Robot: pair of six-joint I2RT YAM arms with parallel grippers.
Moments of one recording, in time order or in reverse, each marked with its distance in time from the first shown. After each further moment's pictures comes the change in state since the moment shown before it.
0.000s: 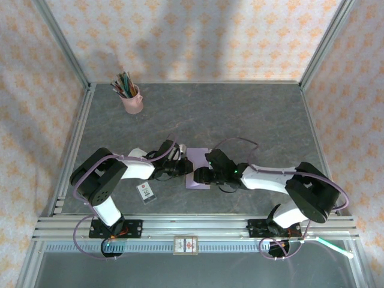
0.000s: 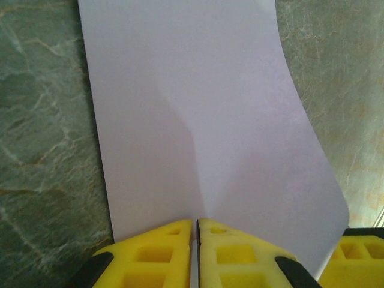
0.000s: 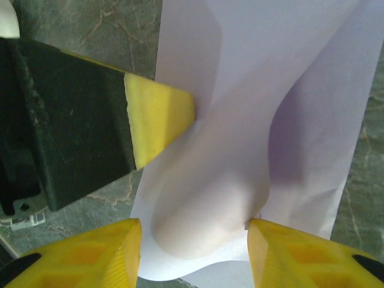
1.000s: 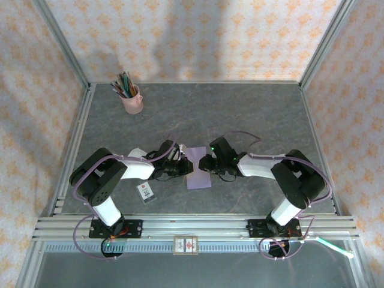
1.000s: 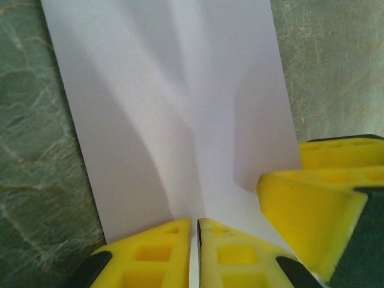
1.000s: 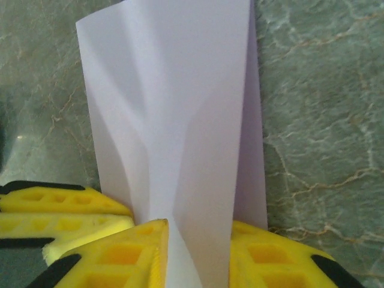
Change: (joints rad) left arm 0.000 -0.003 -0.002 -0.002 0.000 0.000; right arm -0.169 0.157 0.090 0.031 -0.069 0.027
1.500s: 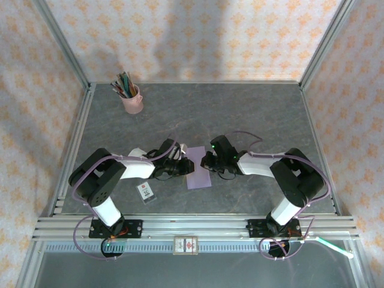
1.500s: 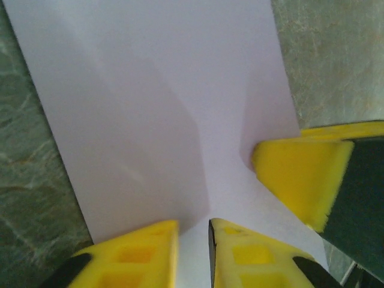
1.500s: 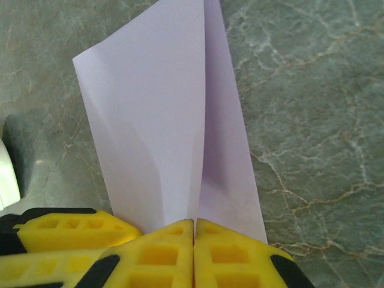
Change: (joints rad) left arm -0.001 -0.023 0.027 -0.061 0.000 0.037; right arm -0.015 0.014 0.015 0.009 -0.009 0.105
